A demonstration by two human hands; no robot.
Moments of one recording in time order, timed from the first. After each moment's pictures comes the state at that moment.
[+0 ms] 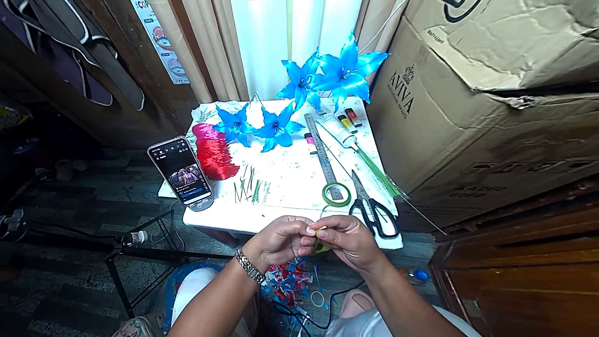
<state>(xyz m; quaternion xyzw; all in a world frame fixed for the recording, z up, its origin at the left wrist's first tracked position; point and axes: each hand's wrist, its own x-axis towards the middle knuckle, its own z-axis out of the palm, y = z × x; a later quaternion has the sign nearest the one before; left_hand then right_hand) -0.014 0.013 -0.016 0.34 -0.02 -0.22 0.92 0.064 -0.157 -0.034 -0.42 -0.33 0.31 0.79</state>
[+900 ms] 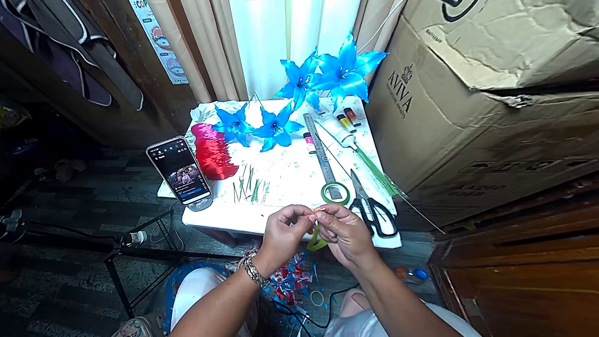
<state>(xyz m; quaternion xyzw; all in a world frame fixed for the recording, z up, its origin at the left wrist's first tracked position) -0.014 -0.016 -0.022 0.64 0.04 0.20 0.74 0.055 -0.144 -0.031 -0.47 -0.14 0.23 0.84</state>
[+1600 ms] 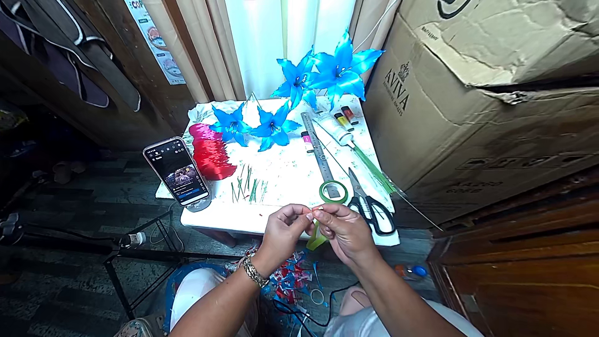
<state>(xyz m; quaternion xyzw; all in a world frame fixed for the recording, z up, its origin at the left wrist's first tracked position) -0.013 -0.018 -0.021 0.60 0.06 0.15 0.79 0.057 -0.145 -0.028 -0.52 -0.13 0.20 0.82</state>
